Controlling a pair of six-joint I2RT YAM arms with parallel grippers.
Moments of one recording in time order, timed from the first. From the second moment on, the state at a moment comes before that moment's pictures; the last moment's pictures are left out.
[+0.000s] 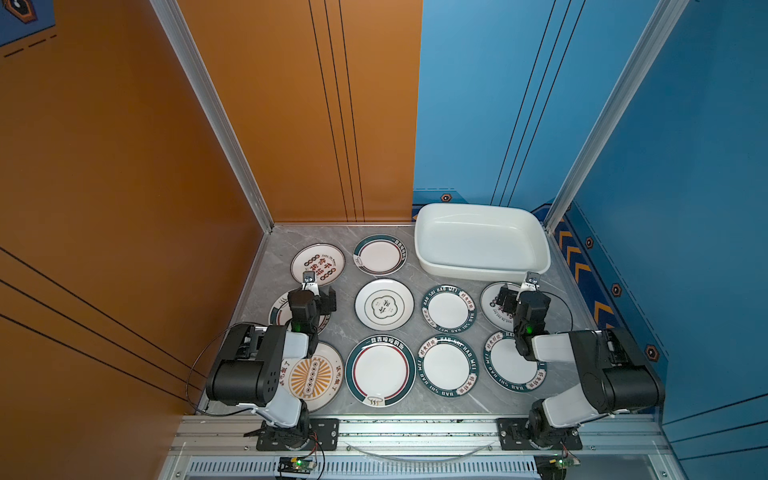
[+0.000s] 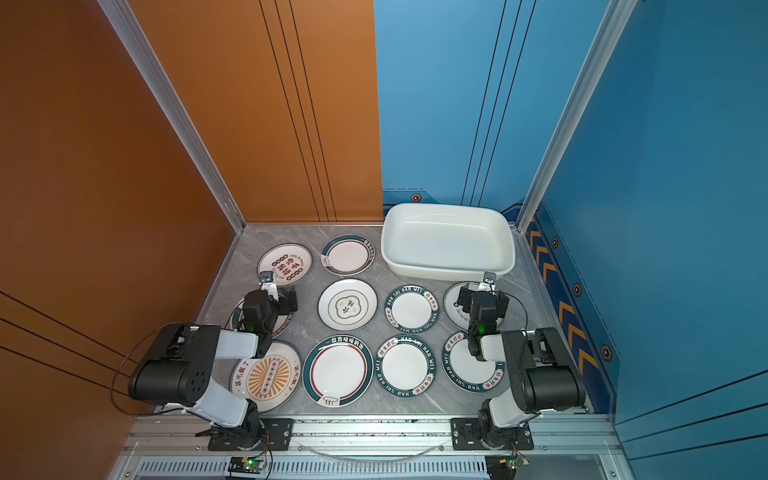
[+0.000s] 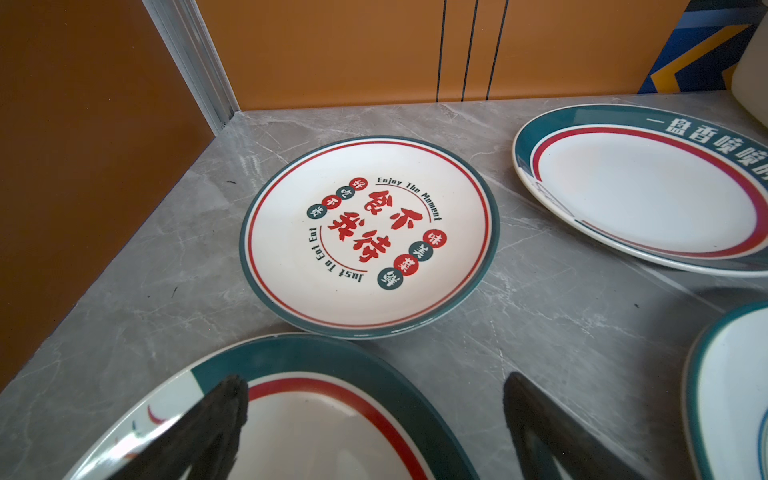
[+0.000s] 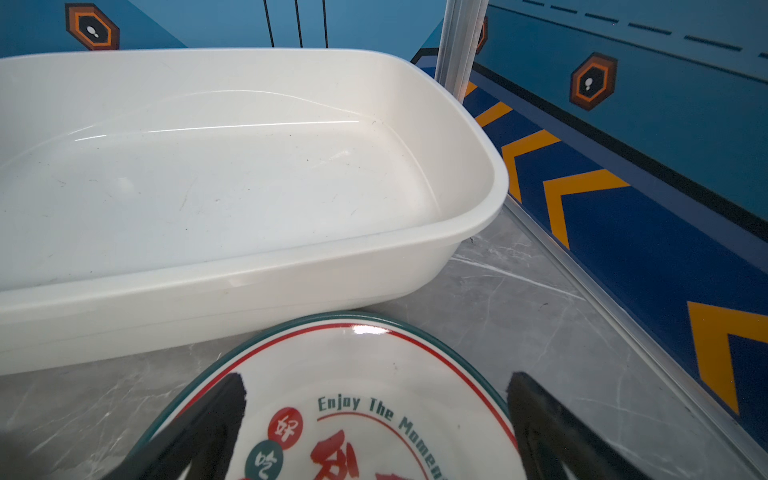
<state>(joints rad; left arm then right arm) -0.04 1.57 0.37 0.83 -0.16 0.00 0.07 1.53 0.35 0.82 0.39 0.10</state>
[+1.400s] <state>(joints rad) 0.21 0.86 0.70 -0.54 -0.10 -0.60 0.09 1.13 0.98 -0.12 0.17 0.27</state>
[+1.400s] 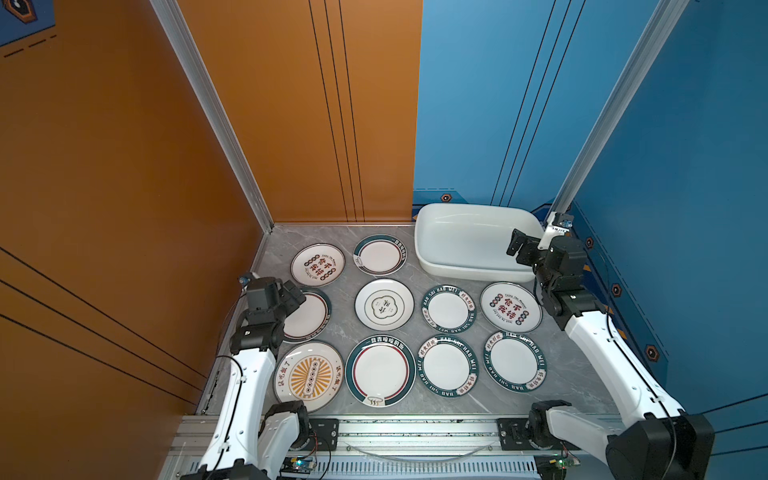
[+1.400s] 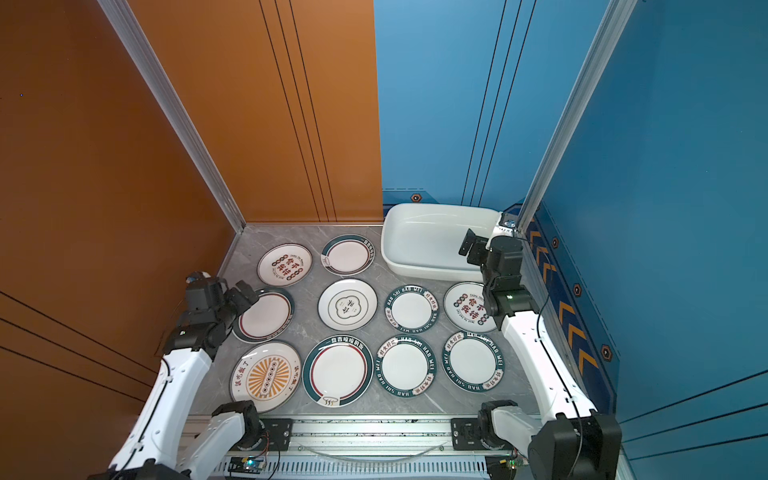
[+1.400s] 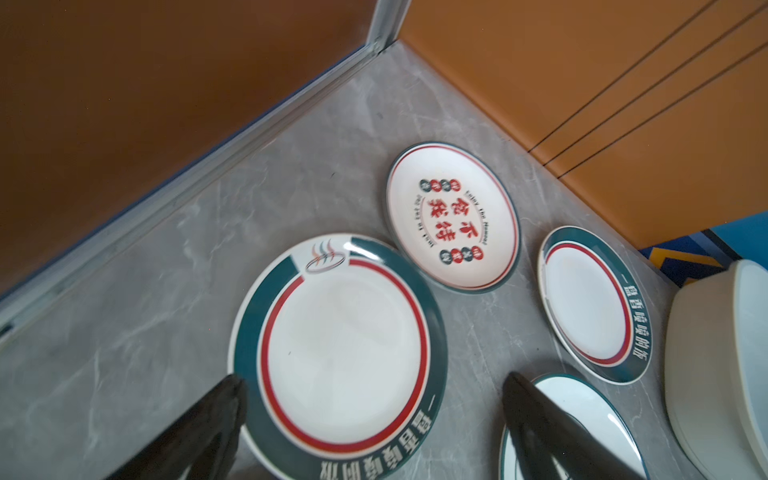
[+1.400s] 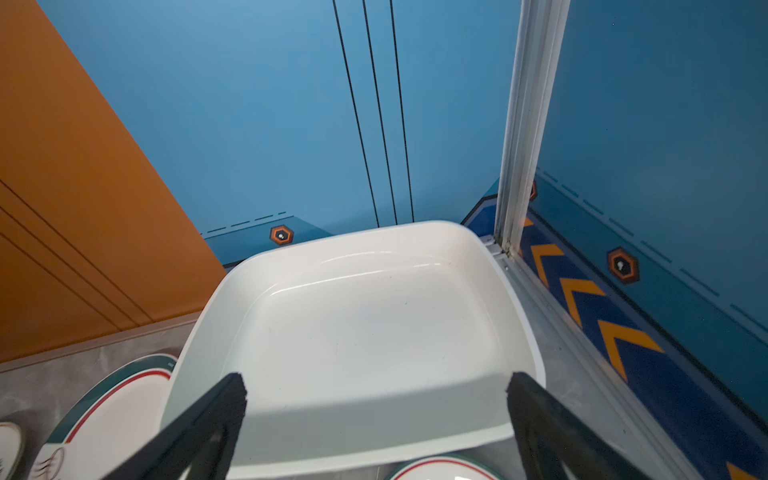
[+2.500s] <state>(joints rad) 0.53 0.90 0.43 -0.56 0.13 -0.73 0.18 1.27 0.98 -0.33 -0.14 0.42</state>
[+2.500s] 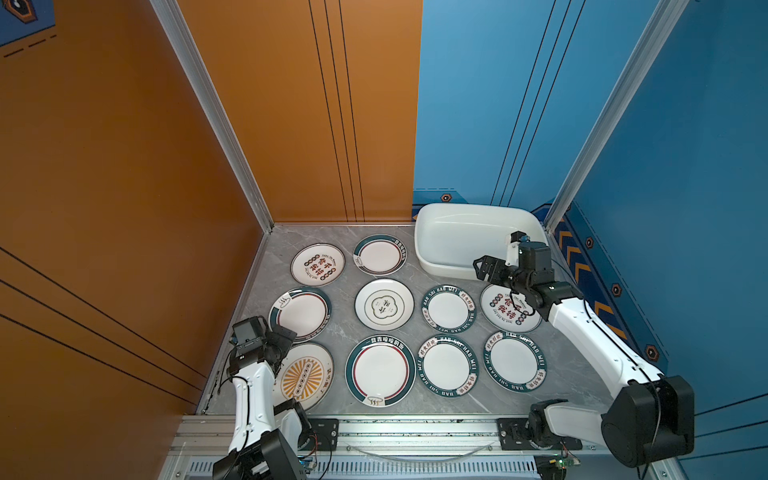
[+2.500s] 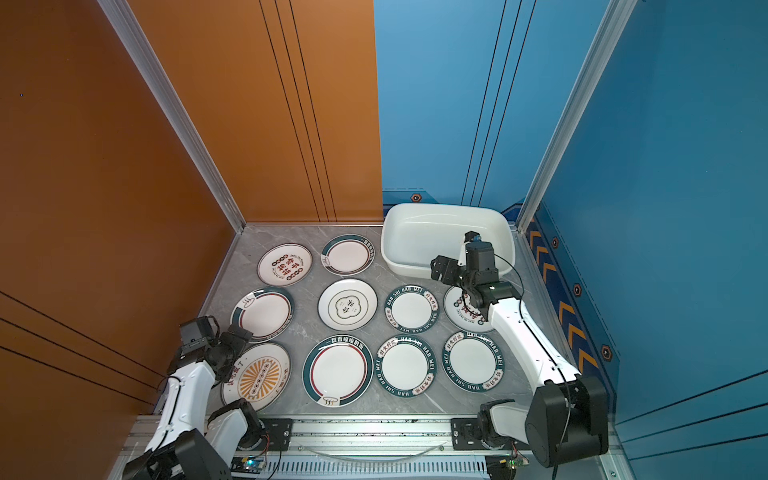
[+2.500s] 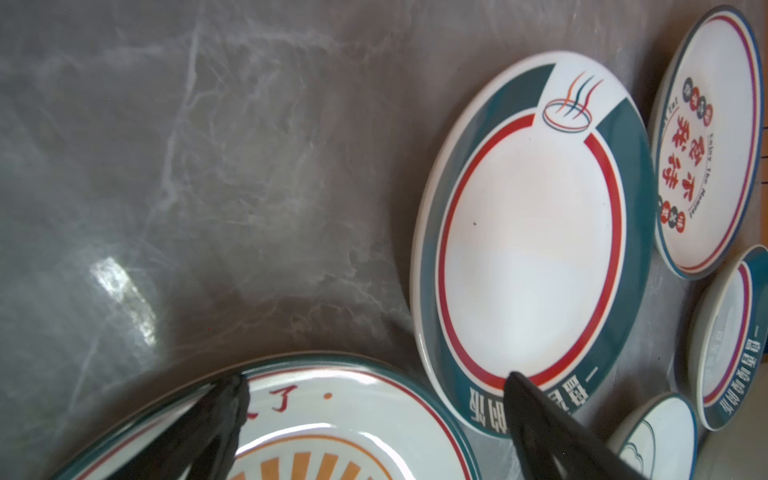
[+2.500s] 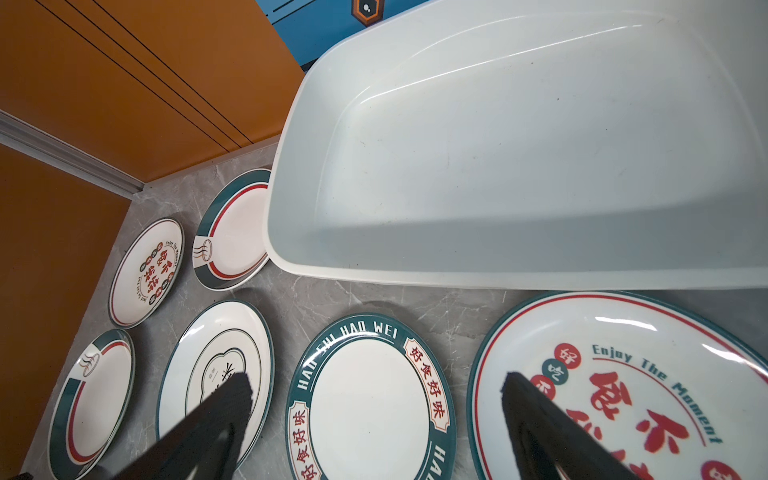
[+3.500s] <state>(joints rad) 0.61 0.89 0.48 -0.53 0.32 -0.72 0.26 1.34 0.96 -0.33 -0.14 0.43</state>
